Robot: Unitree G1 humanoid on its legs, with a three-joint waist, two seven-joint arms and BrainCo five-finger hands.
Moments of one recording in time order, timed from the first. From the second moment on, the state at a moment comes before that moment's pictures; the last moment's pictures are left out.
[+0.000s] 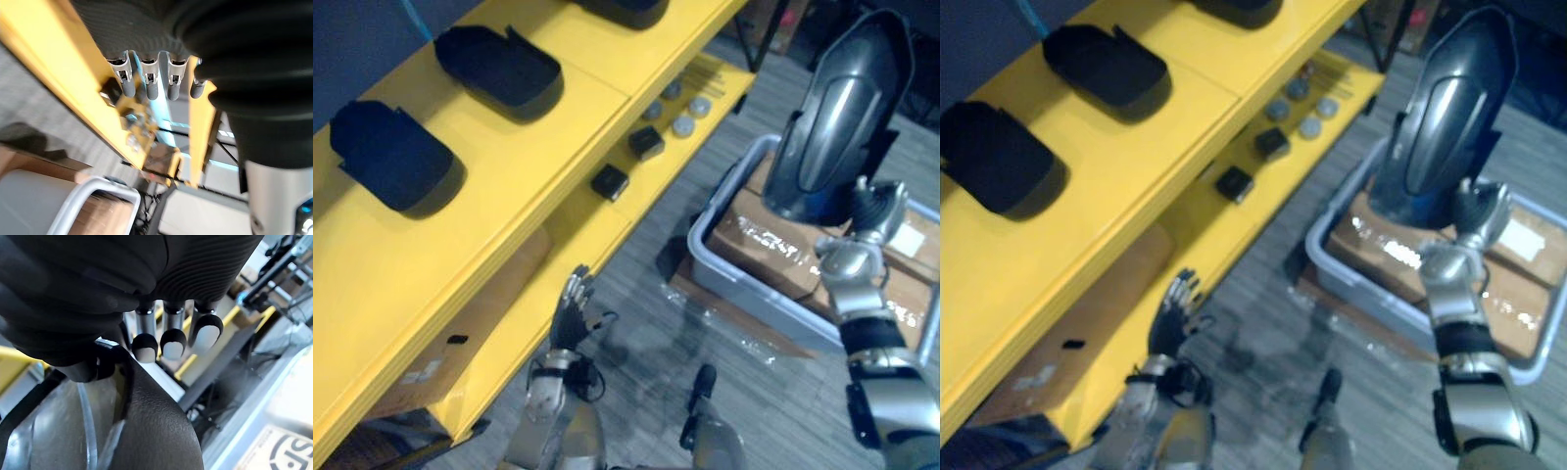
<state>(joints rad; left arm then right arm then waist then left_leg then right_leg) 0.10 0.19 -0.33 -0.04 -0.27 -0.25 0.18 -0.52 -0.50 -0.02 0.57 -0.11 0.01 -0.72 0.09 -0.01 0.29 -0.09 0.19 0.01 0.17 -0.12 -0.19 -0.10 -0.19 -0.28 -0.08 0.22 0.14</state>
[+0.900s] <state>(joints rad) -0.37 0.22 -0.33 0.07 -0.39 0.08 0.12 -0.45 -0.34 0.13 0.35 -0.22 -0.05 -0.55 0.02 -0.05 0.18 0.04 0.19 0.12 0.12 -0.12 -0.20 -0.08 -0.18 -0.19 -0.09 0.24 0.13</state>
